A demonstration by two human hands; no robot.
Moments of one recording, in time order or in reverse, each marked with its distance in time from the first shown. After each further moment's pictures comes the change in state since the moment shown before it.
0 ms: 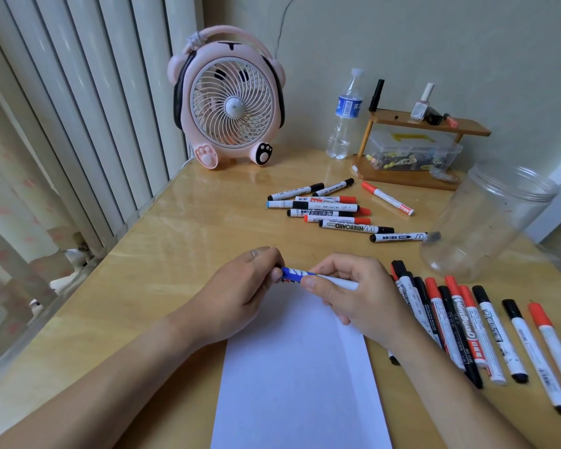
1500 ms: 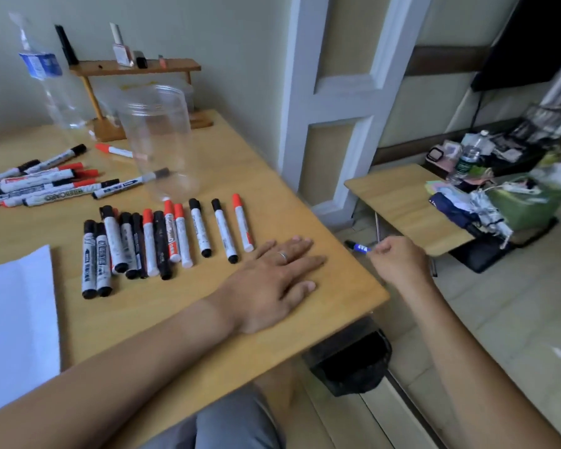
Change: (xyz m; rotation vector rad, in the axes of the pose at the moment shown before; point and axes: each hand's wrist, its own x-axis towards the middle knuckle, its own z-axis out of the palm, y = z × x) left_hand 0.066 0.273 0.276 0.116 -0.607 0.481; right_hand -0.313 0.143 -0.291 -0.514 0.890 0.923
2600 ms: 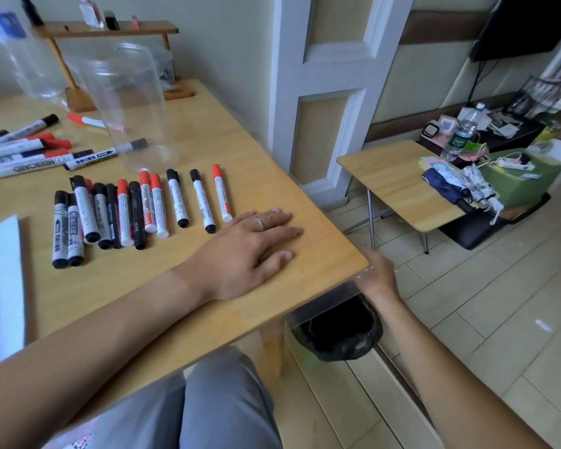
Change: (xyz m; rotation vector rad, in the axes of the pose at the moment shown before) left_hand 0.000 0.002 -0.001 -0.053 0.074 0.015; right_hand 0.007 0.090 0.072 0.148 -0.077 -0.021
